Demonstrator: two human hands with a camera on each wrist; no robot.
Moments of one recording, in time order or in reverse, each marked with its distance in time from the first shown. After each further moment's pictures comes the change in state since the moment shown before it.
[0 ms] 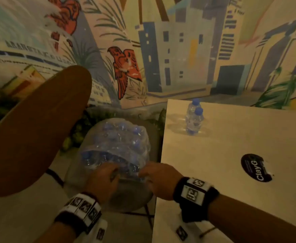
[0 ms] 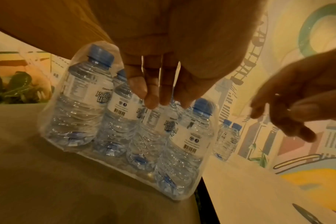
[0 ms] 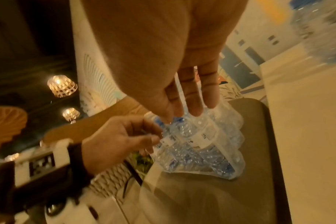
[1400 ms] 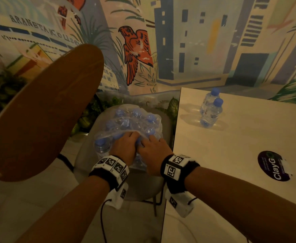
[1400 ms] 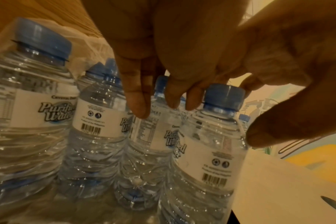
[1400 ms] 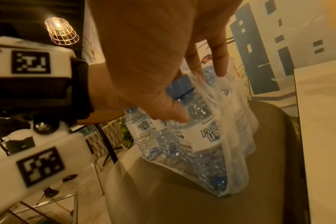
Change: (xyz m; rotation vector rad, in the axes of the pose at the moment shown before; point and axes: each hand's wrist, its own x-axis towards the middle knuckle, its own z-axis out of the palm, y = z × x) left_hand 0.063 0.023 -0.003 0.093 -0.001 0.158; right_hand 0.075 -0.018 0.007 -0.414 0.102 -0.020
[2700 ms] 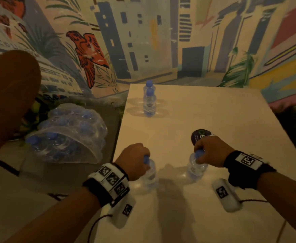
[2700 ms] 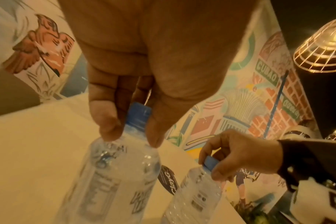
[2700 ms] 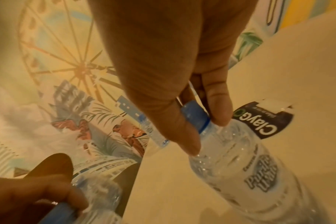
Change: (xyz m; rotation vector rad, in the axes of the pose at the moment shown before) left_hand -0.055 0.237 0.075 0.140 -0.387 0.244; right_hand -0.293 0.234 0.010 0.437 -0.125 0.602
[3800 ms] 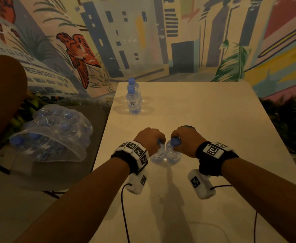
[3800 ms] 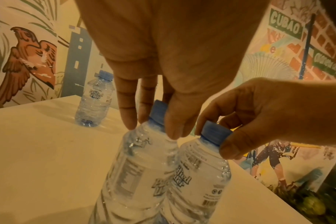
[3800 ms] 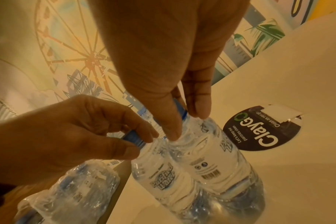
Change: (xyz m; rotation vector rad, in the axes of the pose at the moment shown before) left_hand 0.099 0.095 0.027 0.079 0.024 0.104; right_hand 0.029 0.044 0.006 0.039 0.117 -0.186
